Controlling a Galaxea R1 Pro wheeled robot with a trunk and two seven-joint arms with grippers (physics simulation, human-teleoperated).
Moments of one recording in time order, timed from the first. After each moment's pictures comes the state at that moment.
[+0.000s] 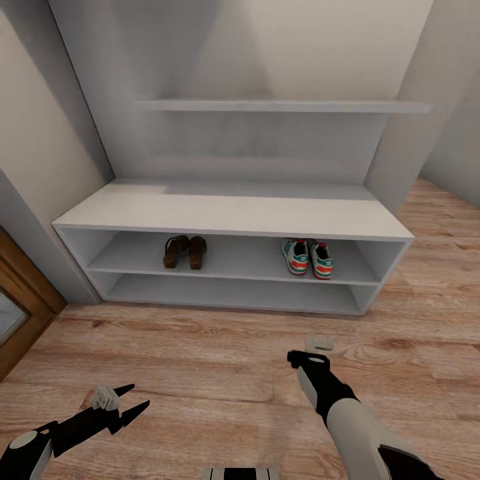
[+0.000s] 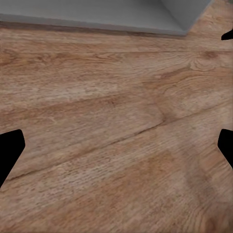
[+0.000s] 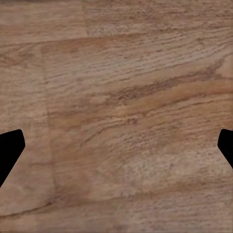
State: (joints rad) left arm -0.42 0.26 0.45 -0.58 -0.13 -0.18 -1.19; right arm -0.76 0.15 -0.28 -0.38 0.18 0.17 -0.26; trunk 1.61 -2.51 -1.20
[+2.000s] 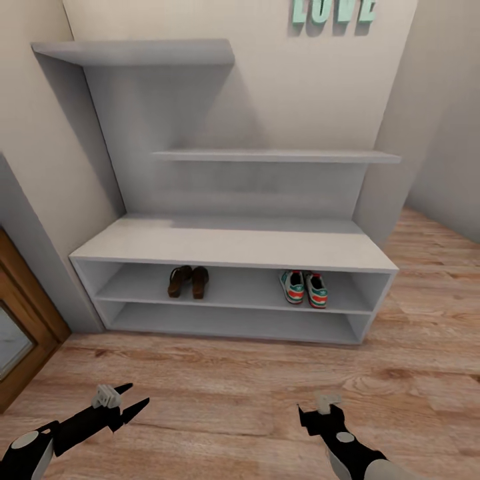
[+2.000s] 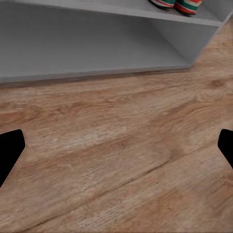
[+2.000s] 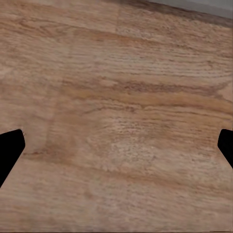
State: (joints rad) left arm -0.42 0.25 0.45 -0.58 -0.13 -0.18 -1.12; right arm -0.61 0.01 -0.28 -0.07 0.41 -0.24 -0.04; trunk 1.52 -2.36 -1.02
